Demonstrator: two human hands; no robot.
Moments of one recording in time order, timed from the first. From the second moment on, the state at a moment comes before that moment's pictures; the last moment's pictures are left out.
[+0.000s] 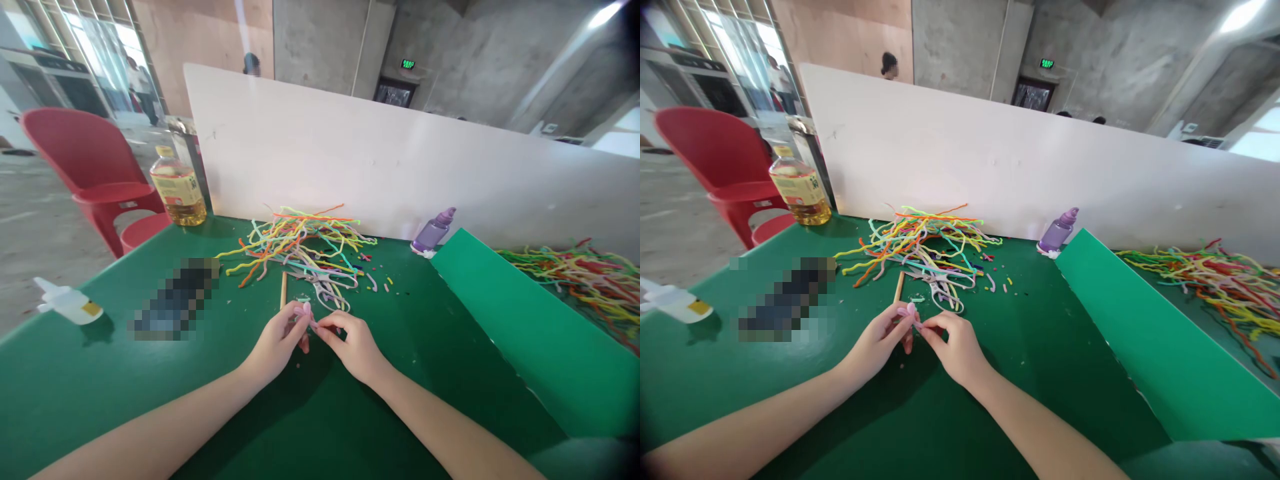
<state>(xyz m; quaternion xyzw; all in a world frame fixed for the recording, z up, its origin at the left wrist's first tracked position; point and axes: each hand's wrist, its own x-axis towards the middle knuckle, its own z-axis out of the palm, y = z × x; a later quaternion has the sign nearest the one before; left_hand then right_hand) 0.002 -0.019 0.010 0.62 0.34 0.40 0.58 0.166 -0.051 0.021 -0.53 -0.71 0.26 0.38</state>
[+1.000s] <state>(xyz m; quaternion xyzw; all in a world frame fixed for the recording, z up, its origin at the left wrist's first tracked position) 0.000 -0.012 0.005 0.62 0.35 0.36 0.60 0.164 -0.055 0.022 -0.55 -0.72 0.18 0.39</state>
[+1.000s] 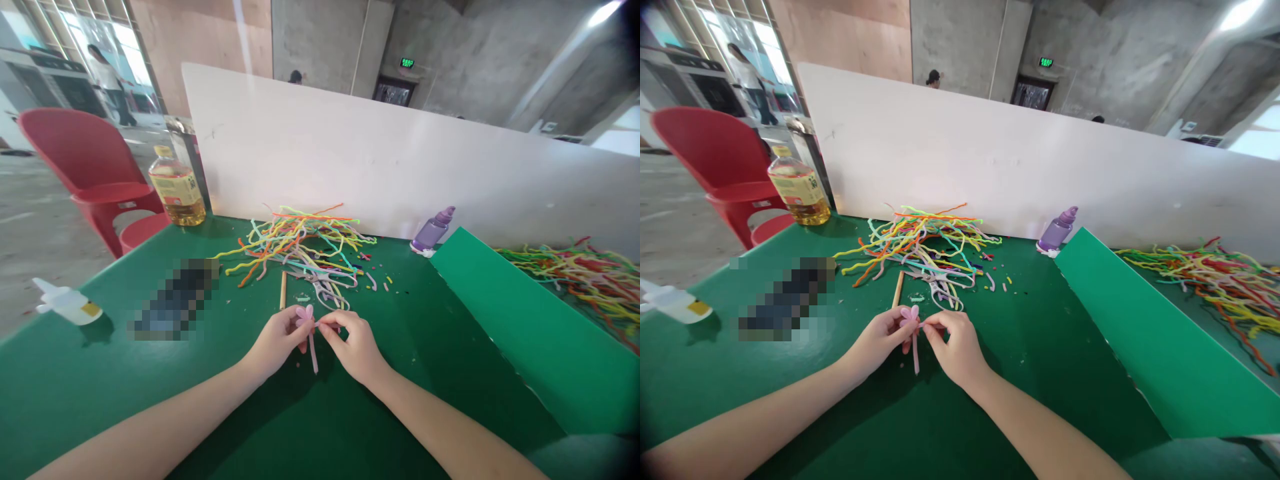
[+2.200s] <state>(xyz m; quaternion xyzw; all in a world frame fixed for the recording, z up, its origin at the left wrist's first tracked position) 0.002 -0.011 0.004 0.65 0.35 0.30 0.60 0.168 -0.052 0.014 -0.55 -0.70 0.23 0.38</state>
